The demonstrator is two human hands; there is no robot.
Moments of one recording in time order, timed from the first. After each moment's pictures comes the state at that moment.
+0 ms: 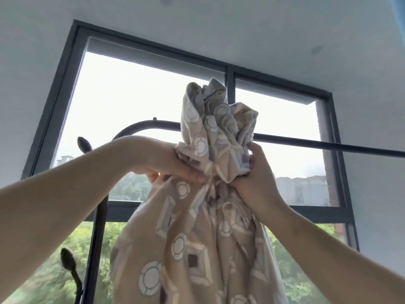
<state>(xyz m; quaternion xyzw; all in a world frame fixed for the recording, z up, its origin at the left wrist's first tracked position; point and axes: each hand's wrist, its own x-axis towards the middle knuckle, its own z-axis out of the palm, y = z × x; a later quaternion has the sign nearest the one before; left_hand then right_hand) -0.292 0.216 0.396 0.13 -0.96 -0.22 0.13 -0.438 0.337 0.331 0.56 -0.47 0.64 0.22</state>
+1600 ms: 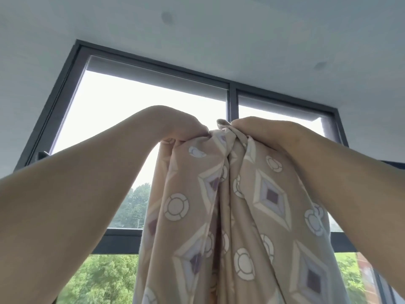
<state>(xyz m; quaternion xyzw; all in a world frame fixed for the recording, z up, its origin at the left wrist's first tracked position) -0.361 0.190 0.482 0.21 -0.90 0.02 0.38 -0.481 0.295 0.489 0.54 -0.73 0.39 0.17</state>
